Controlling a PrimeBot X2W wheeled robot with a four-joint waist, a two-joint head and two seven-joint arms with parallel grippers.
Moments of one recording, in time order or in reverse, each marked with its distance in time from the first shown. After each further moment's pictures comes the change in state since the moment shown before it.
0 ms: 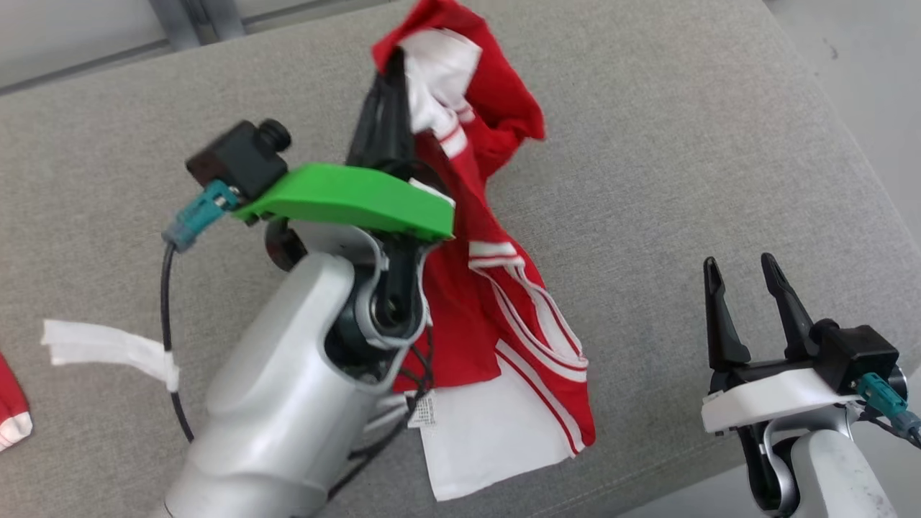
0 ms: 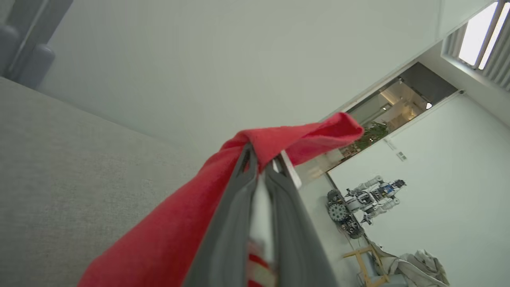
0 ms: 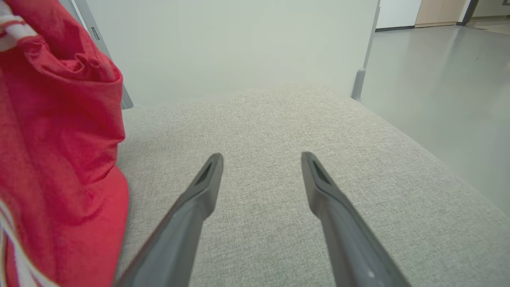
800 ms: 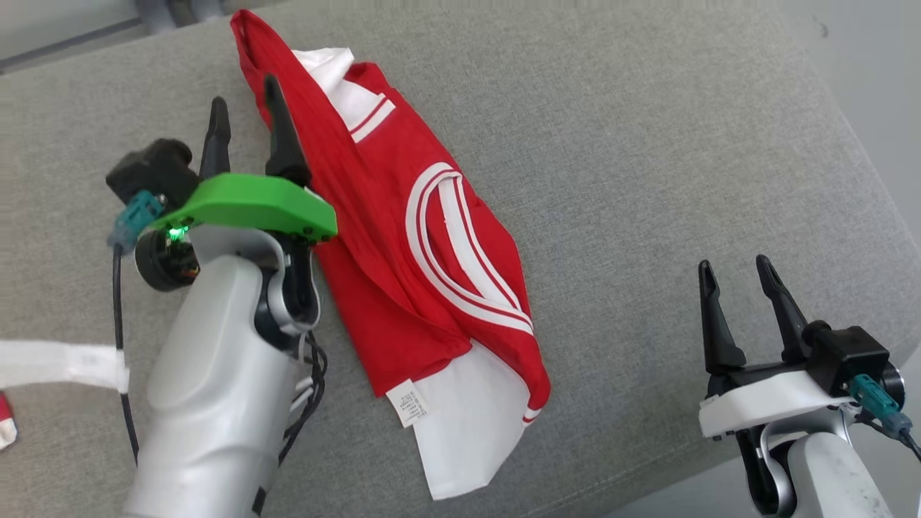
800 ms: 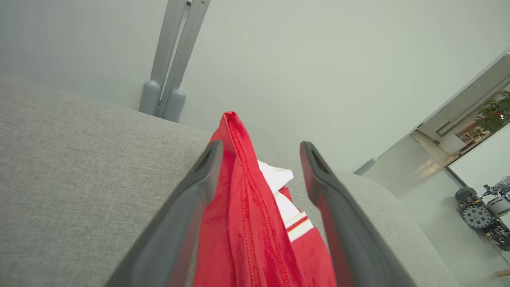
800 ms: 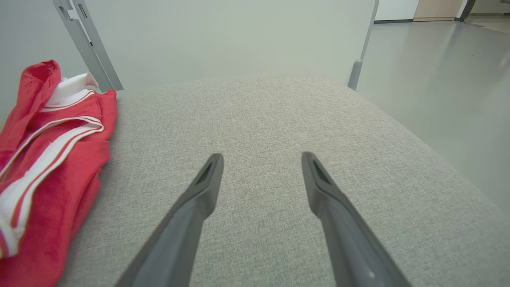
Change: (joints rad) left arm -0.040 0.002 0.299 0.463 0.402 -0.165 0.000; right arm -0.011 0.001 0.005 0.016 -0.026 0.000 0.000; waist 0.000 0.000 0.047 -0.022
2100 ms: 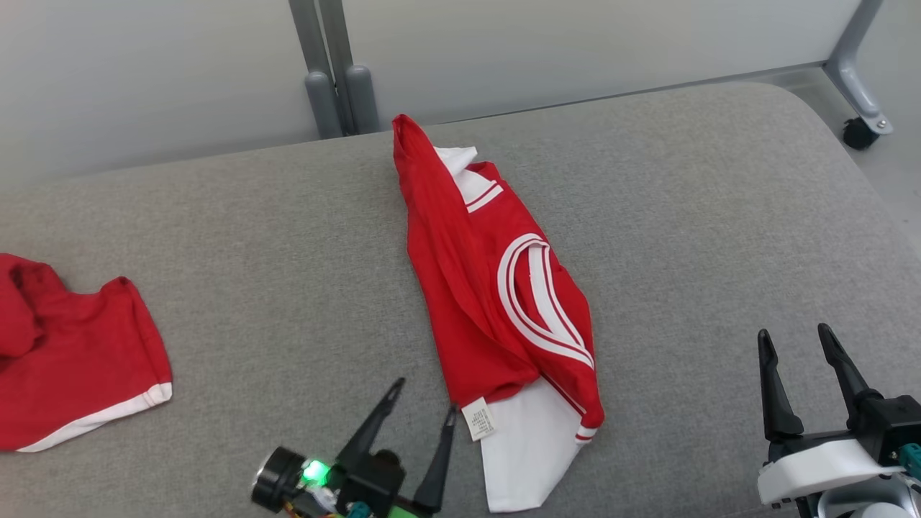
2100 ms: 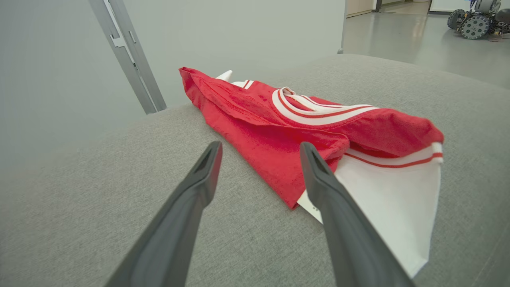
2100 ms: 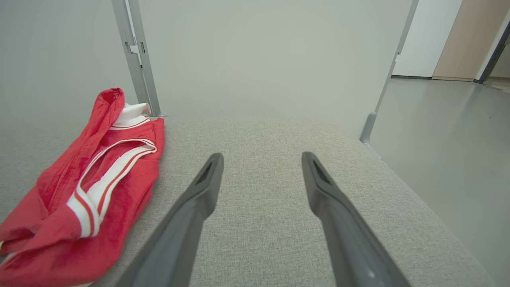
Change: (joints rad) left arm 0.728 0.014 -0.125 -0.336 0.759 -0.212 0.000; right arm 0.200 -0.066 -0.090 -0.074 -0.073 0.000 0.000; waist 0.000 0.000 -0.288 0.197
